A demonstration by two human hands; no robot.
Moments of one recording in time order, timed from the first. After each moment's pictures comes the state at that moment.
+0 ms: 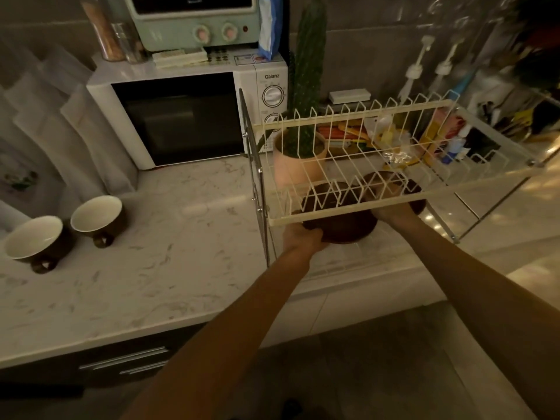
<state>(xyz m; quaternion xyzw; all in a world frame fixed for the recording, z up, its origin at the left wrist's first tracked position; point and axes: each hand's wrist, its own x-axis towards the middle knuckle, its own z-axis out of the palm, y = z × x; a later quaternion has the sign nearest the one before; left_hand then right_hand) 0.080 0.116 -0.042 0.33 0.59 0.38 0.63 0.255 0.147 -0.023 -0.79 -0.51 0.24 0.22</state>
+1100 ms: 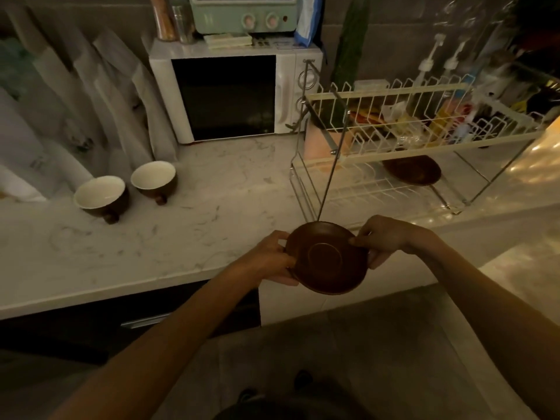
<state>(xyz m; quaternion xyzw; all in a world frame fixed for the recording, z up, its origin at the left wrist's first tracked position) -0.114 -0.002 -0.031 0.47 0.54 0.16 0.68 0.134 0.009 -0.012 -0.70 -0.55 0.45 0.02</state>
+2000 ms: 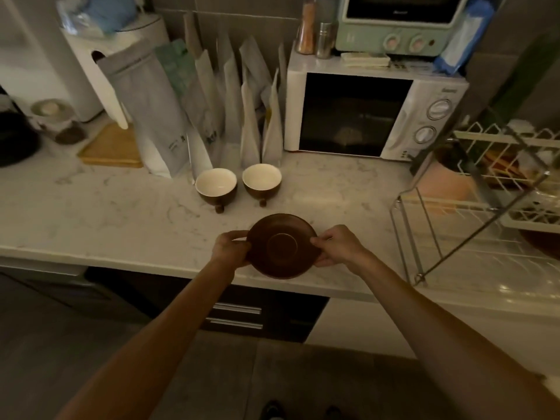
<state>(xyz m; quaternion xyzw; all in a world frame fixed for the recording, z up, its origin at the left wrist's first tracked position) -0.334 0.035 -0.064 0.24 0.72 0.41 0.51 -0.115 0.101 -0.072 -0.62 -0.56 0.53 0.17</state>
